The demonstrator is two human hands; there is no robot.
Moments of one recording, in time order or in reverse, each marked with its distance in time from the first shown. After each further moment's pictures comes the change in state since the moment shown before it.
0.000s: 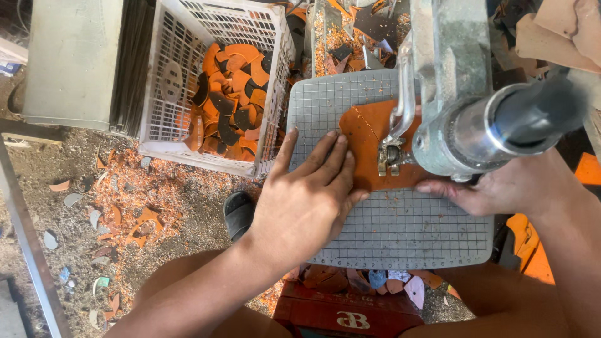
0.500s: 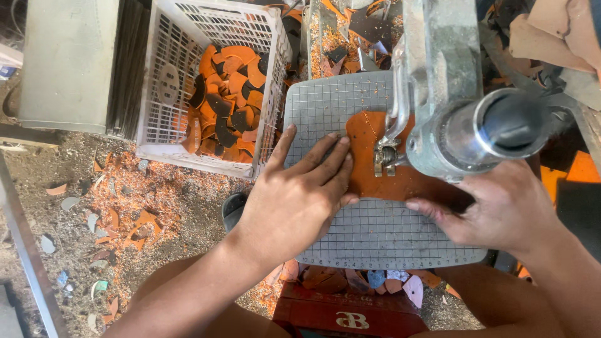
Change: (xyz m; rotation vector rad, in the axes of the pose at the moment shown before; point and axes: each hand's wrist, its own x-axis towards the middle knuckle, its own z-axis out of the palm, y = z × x) left_hand 0.004 -0.010 -0.005 0.020 -0.002 0.108; right_hand -0.025 -0.037 0.010 -0.360 -0.345 0.418
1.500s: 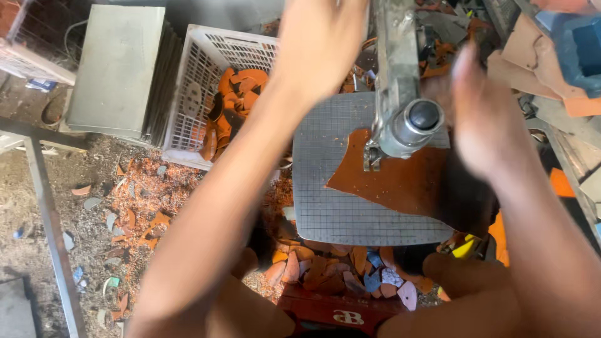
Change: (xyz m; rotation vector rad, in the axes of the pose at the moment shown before) left_hand 0.149 -0.051 -0.054 -0.574 0.317 -0.434; right_hand 0.050 -0.006 -0.087 0.934 0.225 0.451
